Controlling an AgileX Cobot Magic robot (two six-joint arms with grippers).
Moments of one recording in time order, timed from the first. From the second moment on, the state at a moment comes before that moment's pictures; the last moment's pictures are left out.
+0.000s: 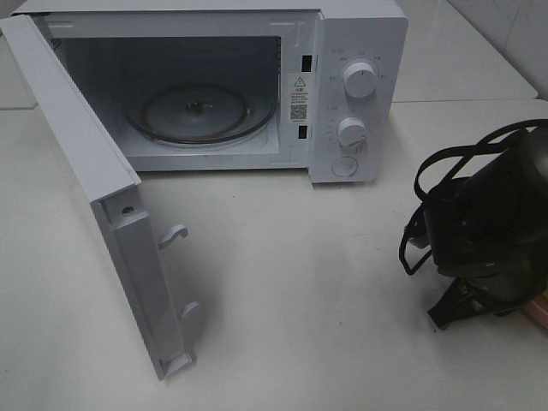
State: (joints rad) left arm -0.01 0.00 -0.52 -0.05 1.07 0.00; right arm 0.56 1.93 -0.68 -1.04 0.79 1.14
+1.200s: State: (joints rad) left arm -0.01 0.00 -0.52 -0.05 1.07 0.00; right arm 0.56 1.60 -0.68 -0.73 0.77 0.69
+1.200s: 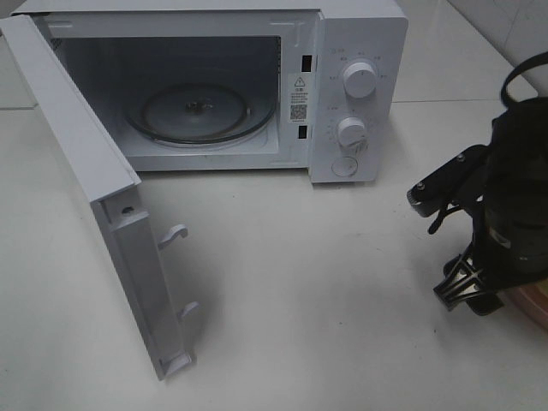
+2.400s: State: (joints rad) left arm -0.01 0.00 -0.52 -0.05 1.07 0.00; right arm 0.56 0.65 -0.68 -0.20 1.02 0.15
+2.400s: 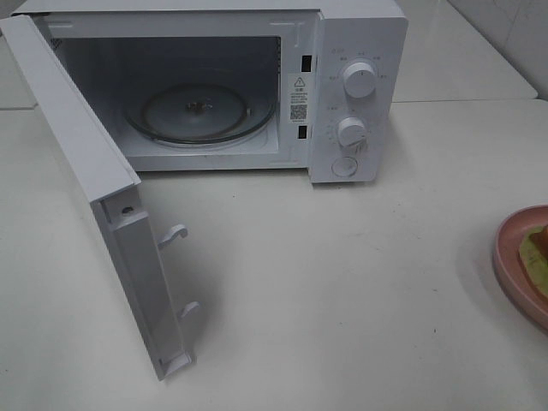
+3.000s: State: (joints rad) left arm -0.01 0.00 -0.52 -0.05 1.07 0.00; right arm 0.37 0.35 -0.57 -0.16 1.10 0.12
